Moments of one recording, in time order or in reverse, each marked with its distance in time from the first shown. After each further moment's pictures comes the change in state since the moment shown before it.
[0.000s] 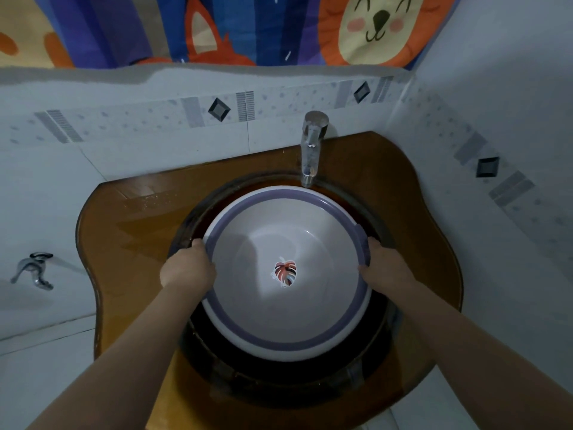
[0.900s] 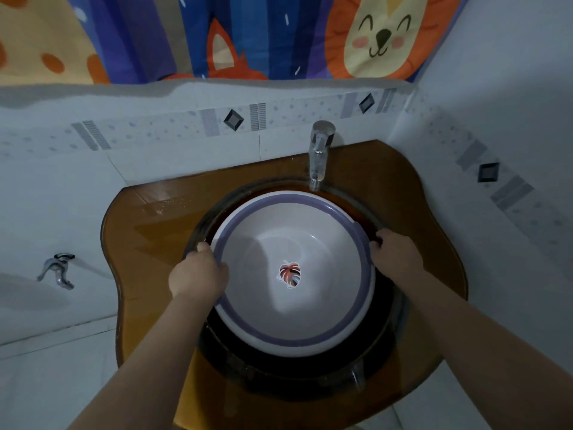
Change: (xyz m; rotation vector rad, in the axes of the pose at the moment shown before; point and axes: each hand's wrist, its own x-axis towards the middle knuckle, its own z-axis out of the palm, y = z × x) left_hand -0.034 -0.003 -0.010 -0.066 0.107 -0.043; right_hand 0.006 -0.002 -0.014 0.069 0.246 0.017
